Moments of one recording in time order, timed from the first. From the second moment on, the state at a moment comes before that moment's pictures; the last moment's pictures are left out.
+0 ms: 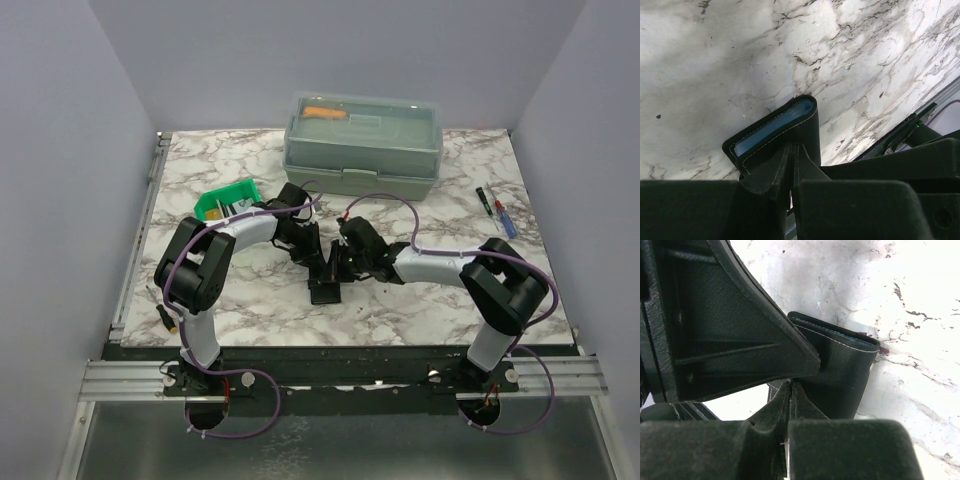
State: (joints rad) left arm -0.49 1.86 1.15 -0.46 0.56 -0.55; right arm 0.81 1.74 0.90 0.02 -0.17 0.75
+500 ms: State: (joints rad) left arm -0.49 1.86 1.15 -0.46 0.56 -0.54; right arm 0.80 1.72 0.84 0.10 -0.17 0.78
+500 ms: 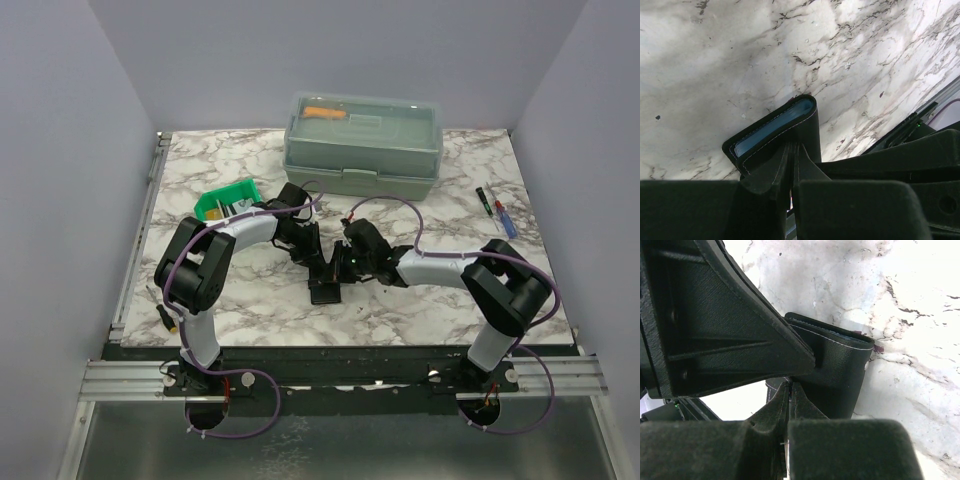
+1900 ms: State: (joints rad) left arm -0.46 1.63 1.01 -0.51 0.52 -0.54; right arm 0.67 1.53 0.81 -0.14 -0.29 0.66
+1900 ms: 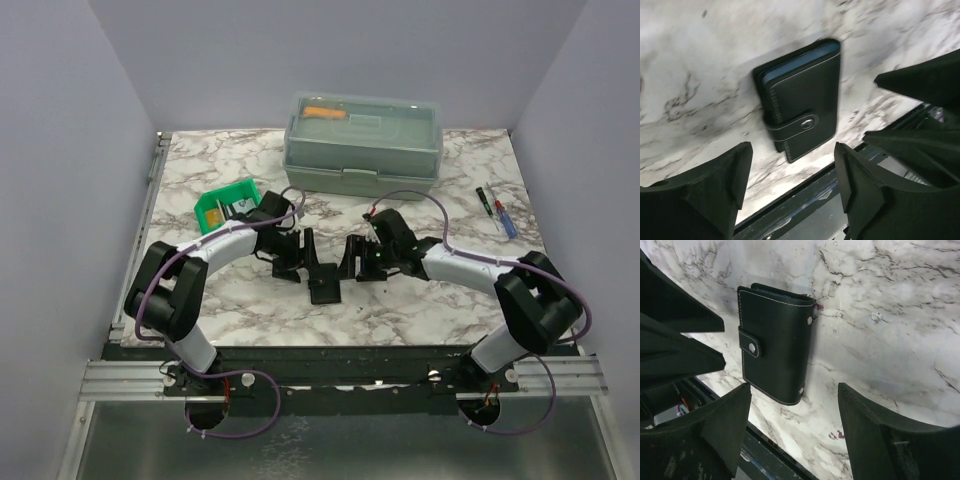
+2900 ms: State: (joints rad) left arm -0.54 1.55 0.95 -0.35 0.51 -0.69; right arm 0.28 1.26 0.58 -0.20 -0.08 0.85
